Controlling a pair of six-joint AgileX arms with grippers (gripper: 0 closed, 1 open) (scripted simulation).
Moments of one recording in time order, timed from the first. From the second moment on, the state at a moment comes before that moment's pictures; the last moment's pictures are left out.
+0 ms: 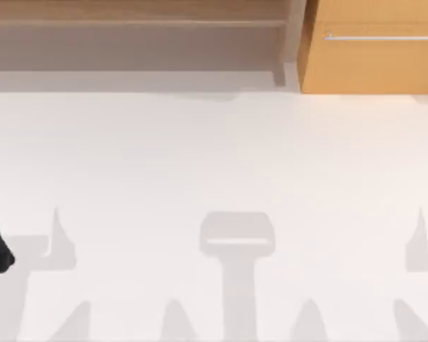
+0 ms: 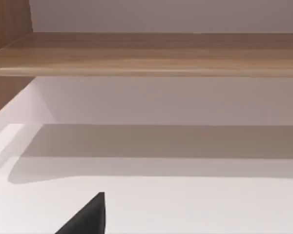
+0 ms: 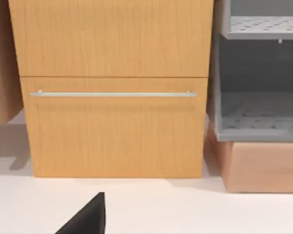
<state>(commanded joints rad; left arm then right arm) 0.00 0.00 0.00 0.00 0.00 0.00 0.00 0.00 0.00 0.00 0.00 0.00</state>
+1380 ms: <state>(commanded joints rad) 0.00 0.00 0.00 0.00 0.00 0.00 -0.65 1.22 0.56 0.67 -0.64 0.02</state>
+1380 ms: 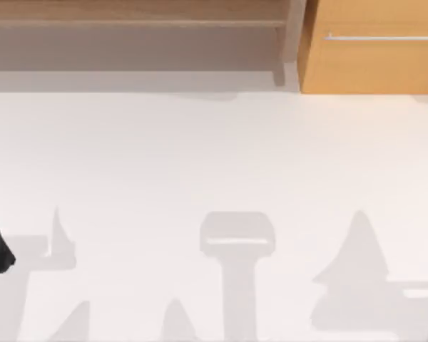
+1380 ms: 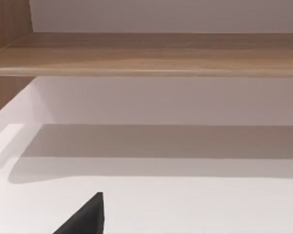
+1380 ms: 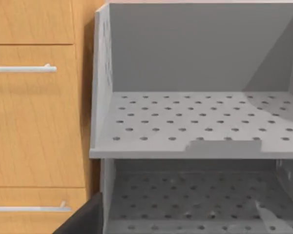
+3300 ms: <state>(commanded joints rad) 0.00 0.00 0.00 0.00 0.00 0.00 0.18 2.23 0.94 1.28 0.21 -1.56</state>
